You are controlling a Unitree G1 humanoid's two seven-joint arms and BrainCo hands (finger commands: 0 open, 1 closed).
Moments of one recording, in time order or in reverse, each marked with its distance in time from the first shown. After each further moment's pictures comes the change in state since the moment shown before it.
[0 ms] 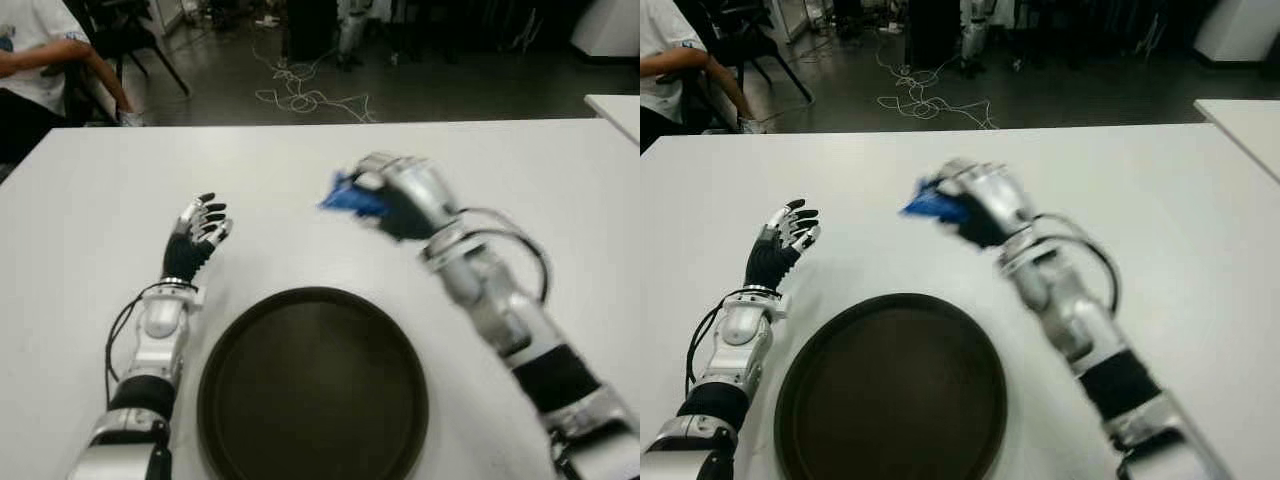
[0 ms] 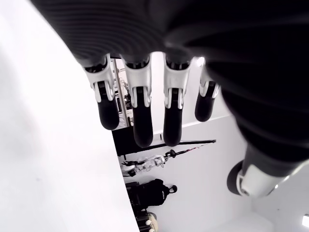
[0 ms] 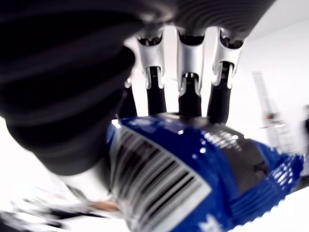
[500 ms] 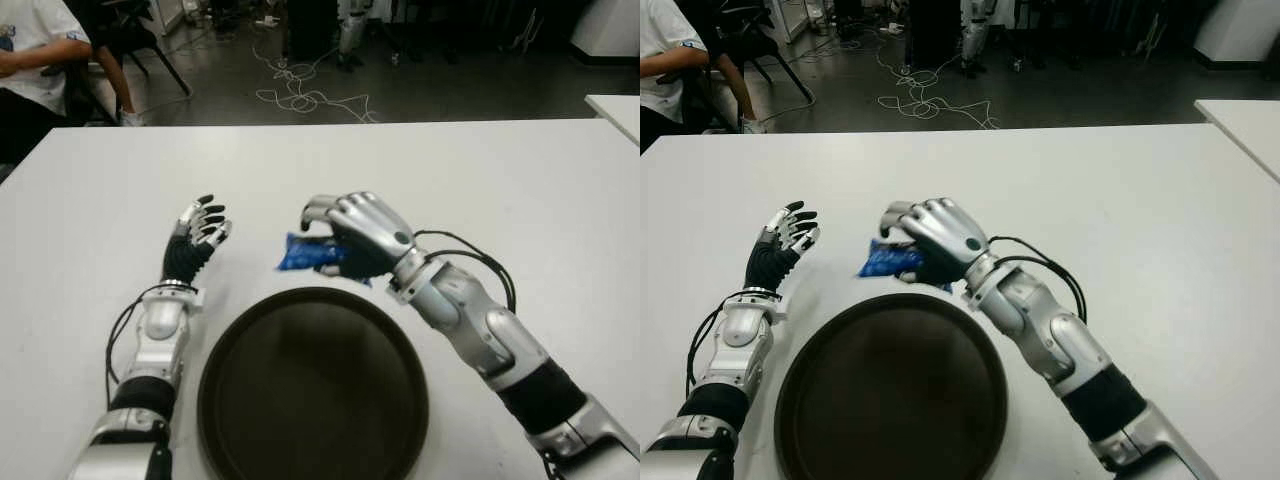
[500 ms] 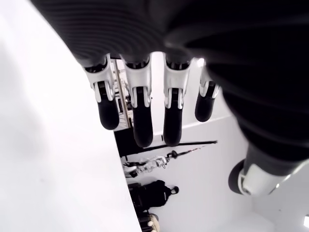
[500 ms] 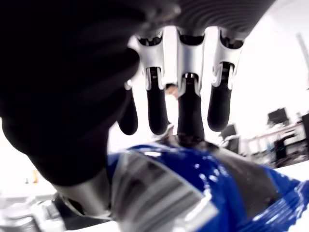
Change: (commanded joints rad) left arm 0.002 -0.008 0.006 0.006 -0.014 -0.019 0.000; right arm 0.025 -0.016 0.077 -0.135 -0.029 -0.038 0.213
